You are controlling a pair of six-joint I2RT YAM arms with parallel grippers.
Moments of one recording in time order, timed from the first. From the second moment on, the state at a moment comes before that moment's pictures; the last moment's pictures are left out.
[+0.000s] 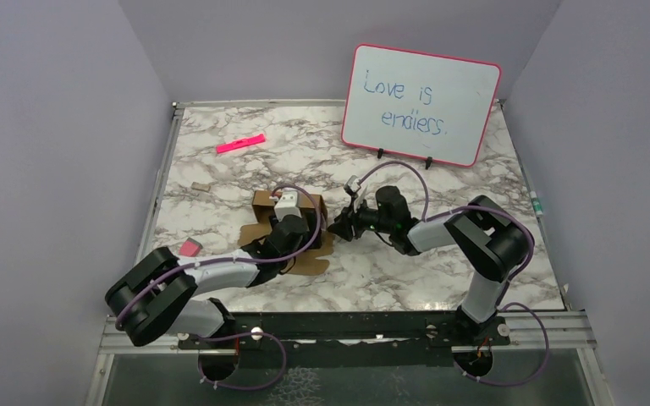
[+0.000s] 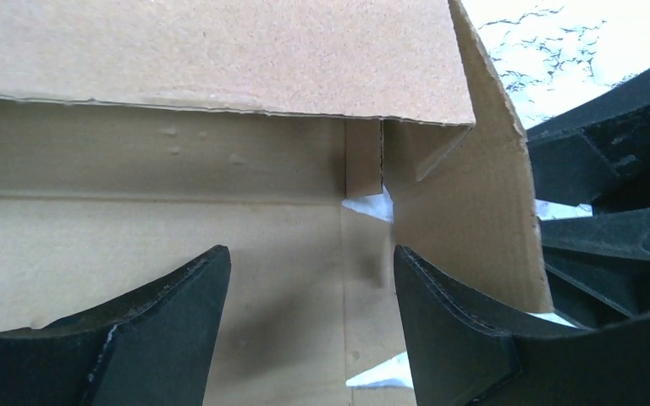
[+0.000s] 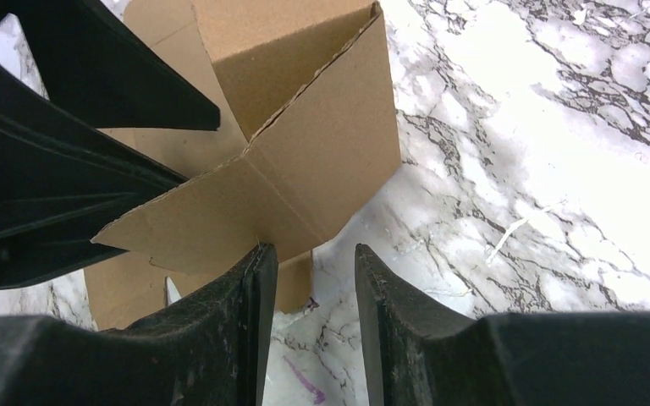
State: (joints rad) left arm -0.83 1.34 0.40 0.36 -0.42 -0.65; right arm 0.67 1.79 0.63 0.80 -0.49 0.08
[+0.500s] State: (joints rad) left arm -0.81 1.05 0.53 0.03 -0.44 -0.67; right arm 0.67 1.81 0.66 0.79 -0.50 0.06
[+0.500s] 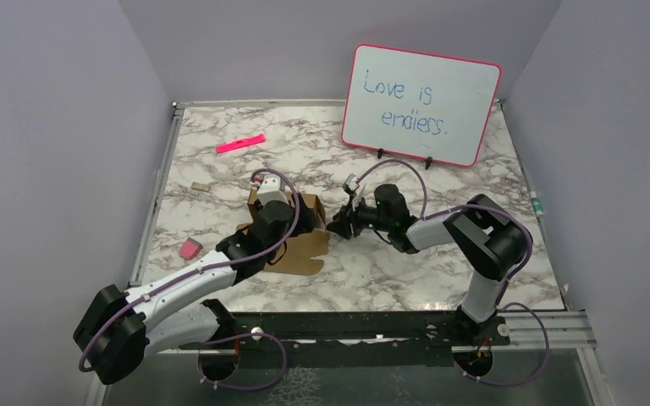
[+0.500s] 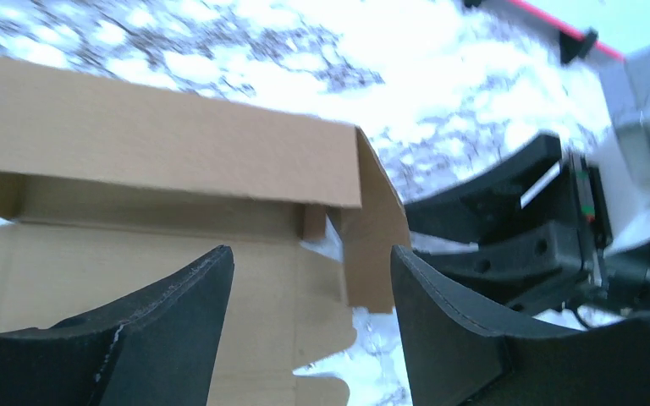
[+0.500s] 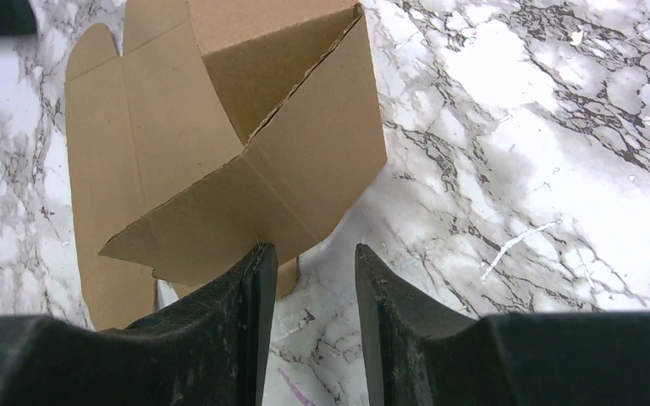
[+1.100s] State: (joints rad) left arm -0.28 0.98 0.59 -0.01 -0.48 -0.59; right arm 0.67 1.81 0.69 0.76 -0.51 0.03
